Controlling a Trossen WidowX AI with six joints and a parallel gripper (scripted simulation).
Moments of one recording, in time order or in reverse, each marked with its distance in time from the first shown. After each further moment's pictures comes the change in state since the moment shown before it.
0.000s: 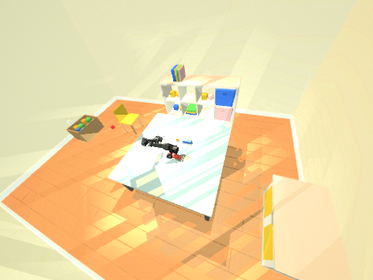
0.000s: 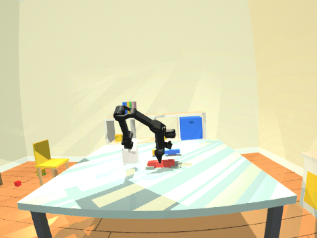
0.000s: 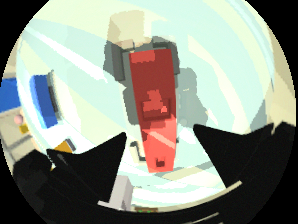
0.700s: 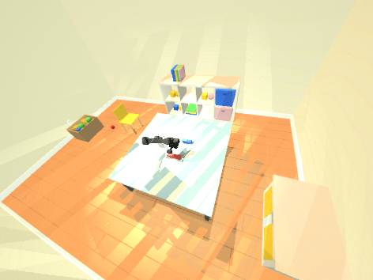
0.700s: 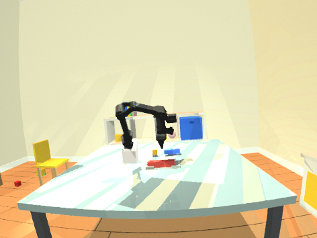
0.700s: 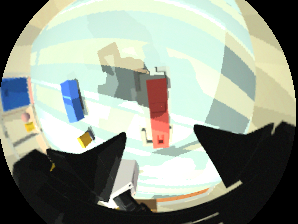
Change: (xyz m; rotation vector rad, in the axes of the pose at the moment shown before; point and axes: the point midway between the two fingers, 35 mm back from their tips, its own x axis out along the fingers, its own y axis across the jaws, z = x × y) arm -0.090 0.014 0.015 -0.016 -0.023 0.001
